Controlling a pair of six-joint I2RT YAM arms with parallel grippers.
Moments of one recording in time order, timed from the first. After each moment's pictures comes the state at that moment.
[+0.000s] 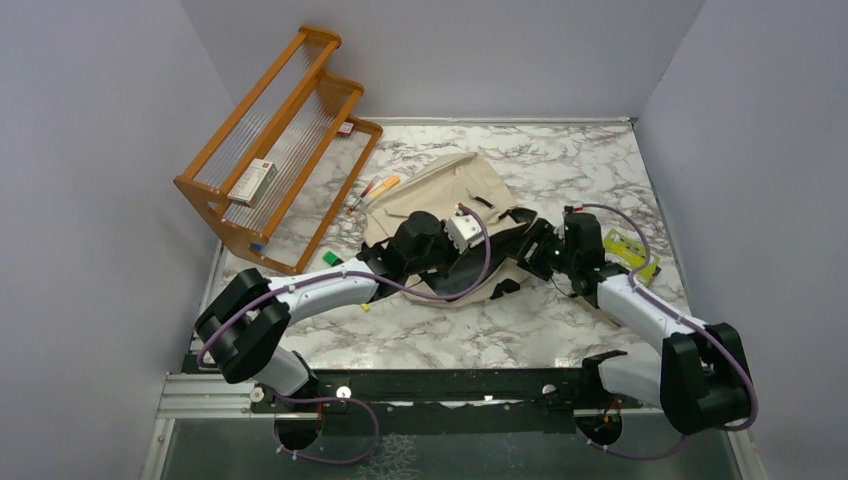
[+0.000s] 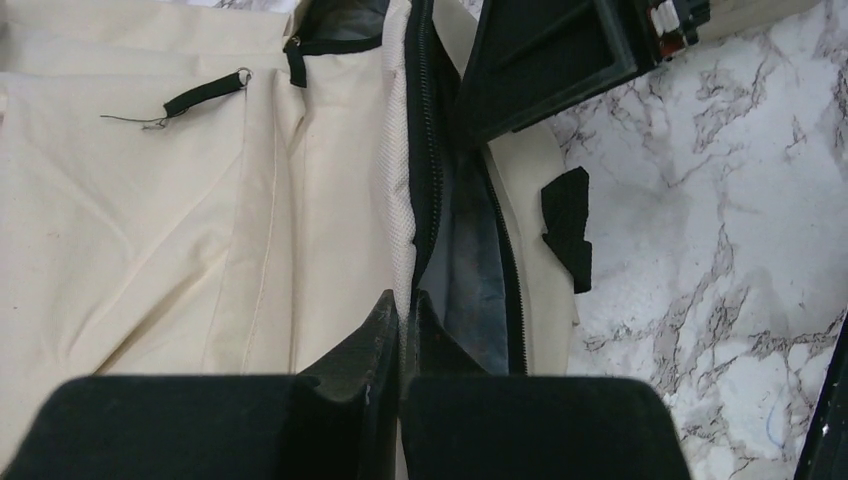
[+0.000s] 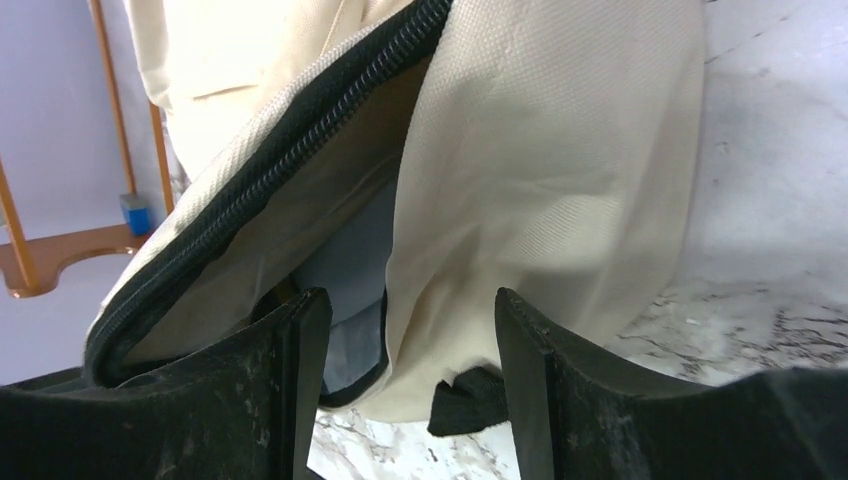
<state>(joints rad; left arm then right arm) -0.88 1.49 0.85 0.23 0.16 0.13 0.22 1.15 0.49 0.02 -0.31 0.82</state>
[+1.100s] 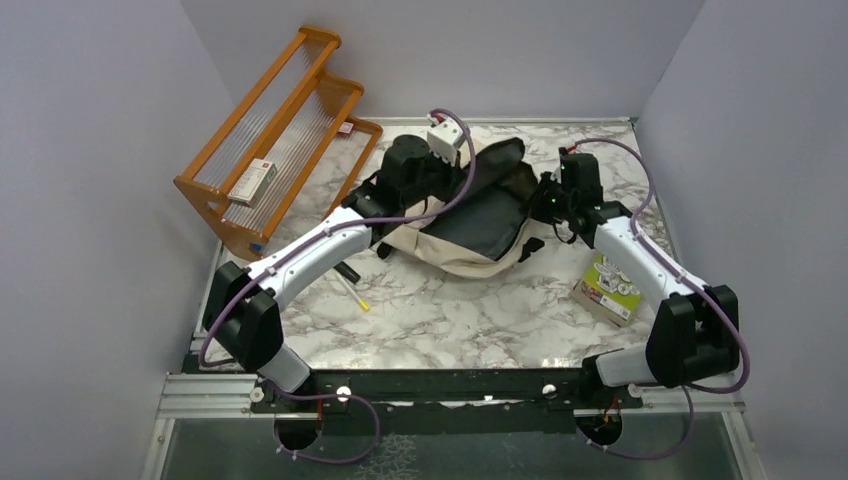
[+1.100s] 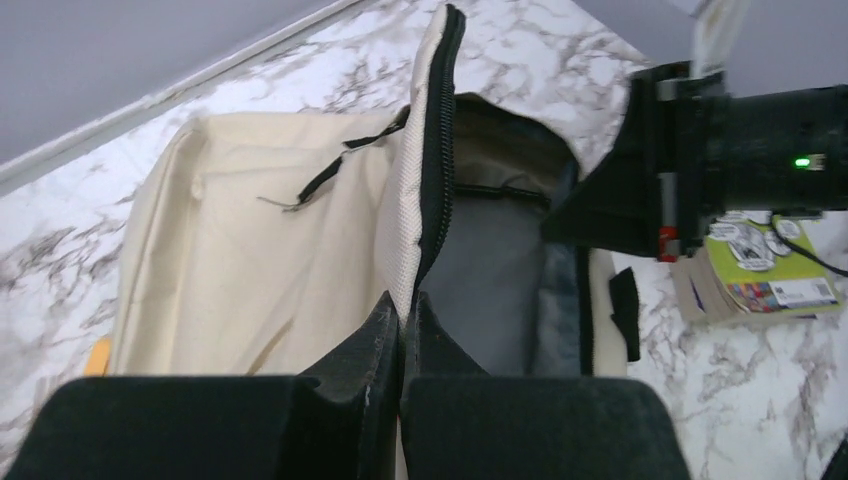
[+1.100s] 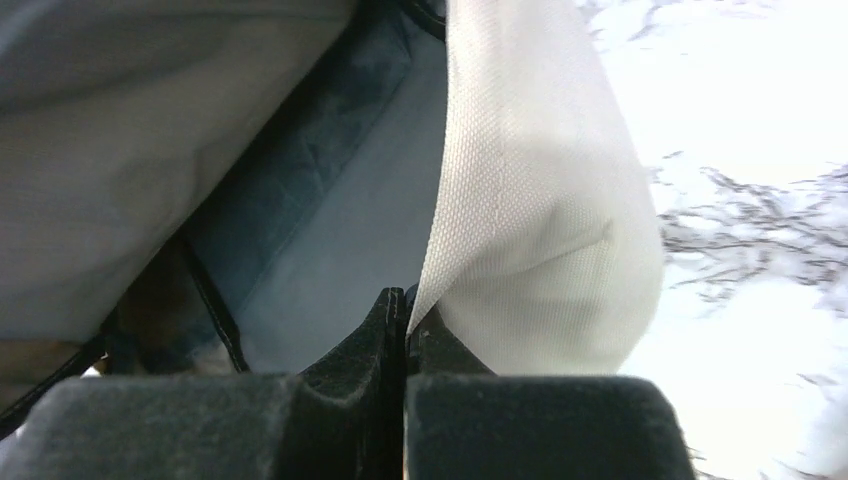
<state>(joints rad) -0.73 1.54 1.31 -0.01 0.07 -0.08 0.25 1.37 0.98 -0.26 -0.09 0.51</state>
